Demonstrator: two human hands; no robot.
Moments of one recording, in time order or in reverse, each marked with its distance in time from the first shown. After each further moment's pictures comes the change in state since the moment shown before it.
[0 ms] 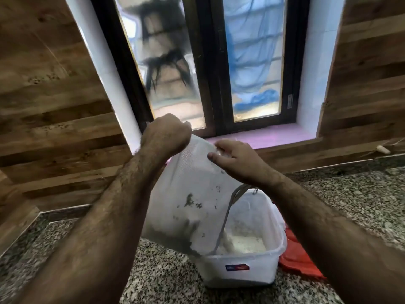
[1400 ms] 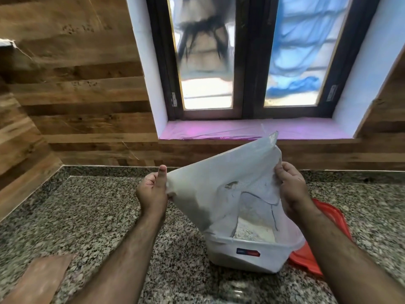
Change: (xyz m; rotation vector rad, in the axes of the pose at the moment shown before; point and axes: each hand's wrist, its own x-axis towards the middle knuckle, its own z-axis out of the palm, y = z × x) left_hand -0.125 -0.179 0.164 -1.154 0.404 -0.515; right_hand -0.058 0.097 0.064 0.958 0.333 0.561
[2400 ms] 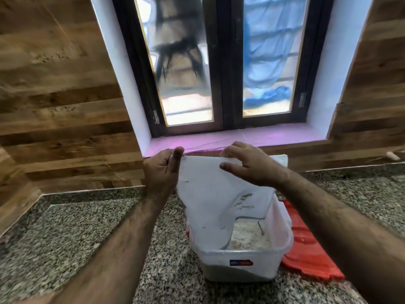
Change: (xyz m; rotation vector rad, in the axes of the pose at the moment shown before) left_hand 0.024 0.083 0.071 0.237 -0.283 0.814; right_hand 0.018 -0.088 0.047 -1.323 -0.513 -0.577
